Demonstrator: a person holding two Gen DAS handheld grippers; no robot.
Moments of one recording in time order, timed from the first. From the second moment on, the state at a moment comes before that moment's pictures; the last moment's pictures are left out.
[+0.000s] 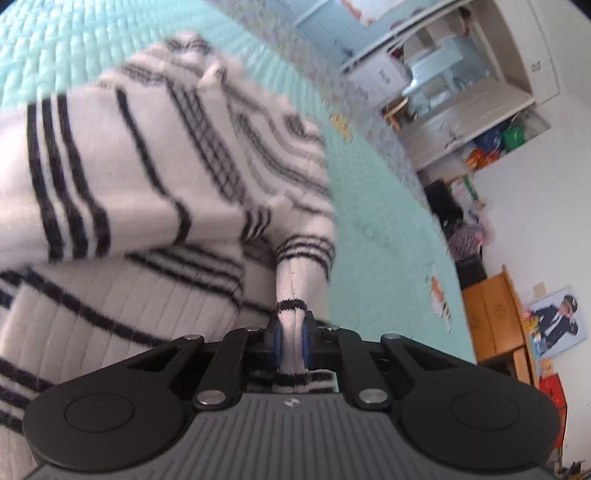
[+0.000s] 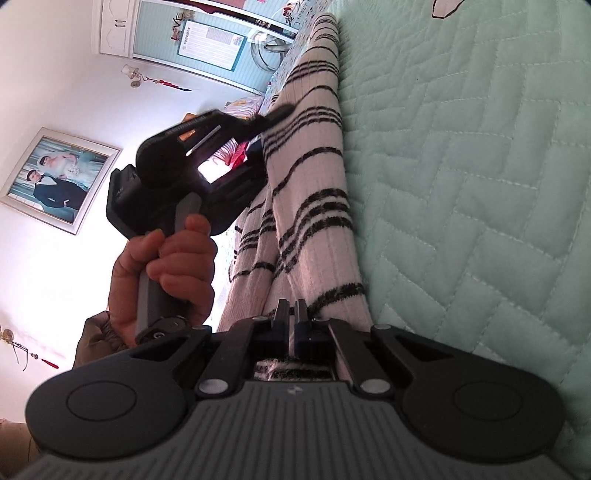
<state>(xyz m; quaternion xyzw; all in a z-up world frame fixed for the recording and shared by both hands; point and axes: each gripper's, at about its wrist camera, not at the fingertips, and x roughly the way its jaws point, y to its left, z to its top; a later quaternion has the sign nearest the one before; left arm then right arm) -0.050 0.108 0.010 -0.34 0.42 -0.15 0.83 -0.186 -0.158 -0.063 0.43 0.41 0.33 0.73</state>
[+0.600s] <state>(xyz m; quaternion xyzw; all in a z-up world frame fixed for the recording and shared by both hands) -0.036 0.130 -0.004 -0.46 0.41 -0.13 0.78 -0.192 -0.153 -0.061 0.42 0.40 0.33 0.74</state>
